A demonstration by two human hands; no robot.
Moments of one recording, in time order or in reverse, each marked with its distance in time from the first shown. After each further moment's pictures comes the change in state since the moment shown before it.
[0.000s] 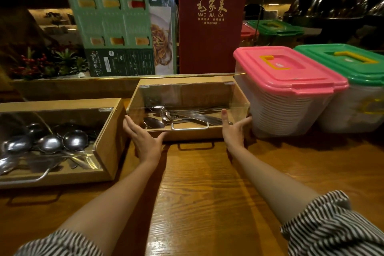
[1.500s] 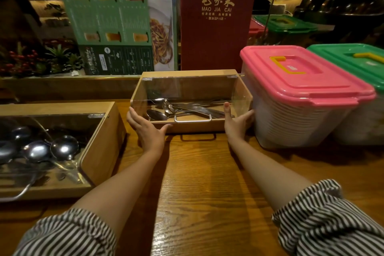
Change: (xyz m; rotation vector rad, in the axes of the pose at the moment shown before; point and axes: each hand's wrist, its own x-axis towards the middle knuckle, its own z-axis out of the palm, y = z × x) left_hand 0.045 0.004 0.052 0.079 0.010 -0.042; right_hand 0.071 -0.001 0.026 0.007 0.185 -0.029
